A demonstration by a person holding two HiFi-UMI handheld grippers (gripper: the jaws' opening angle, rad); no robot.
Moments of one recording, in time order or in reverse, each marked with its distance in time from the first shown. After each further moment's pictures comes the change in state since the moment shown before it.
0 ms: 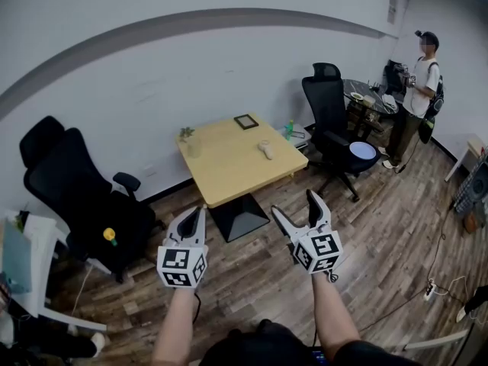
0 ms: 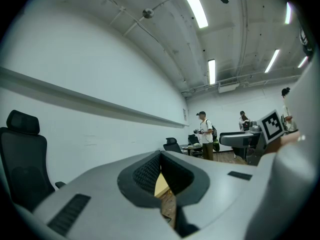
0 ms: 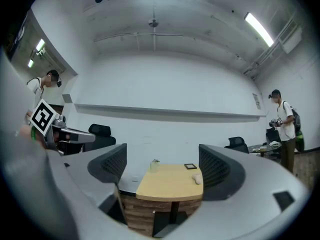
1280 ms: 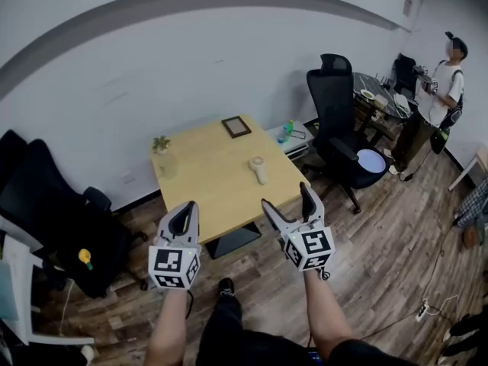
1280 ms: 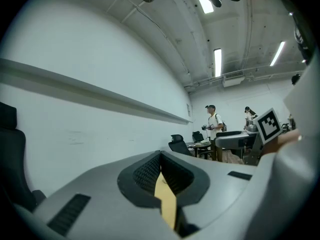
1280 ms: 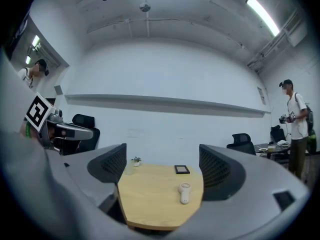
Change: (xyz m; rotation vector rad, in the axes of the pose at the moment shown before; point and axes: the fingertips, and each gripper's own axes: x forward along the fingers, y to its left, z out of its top) left arm 0.245 0.045 -0.028 0.014 0.022 0.018; right arm 0.212 -0.146 -0.057 -0.017 0.048 0.011
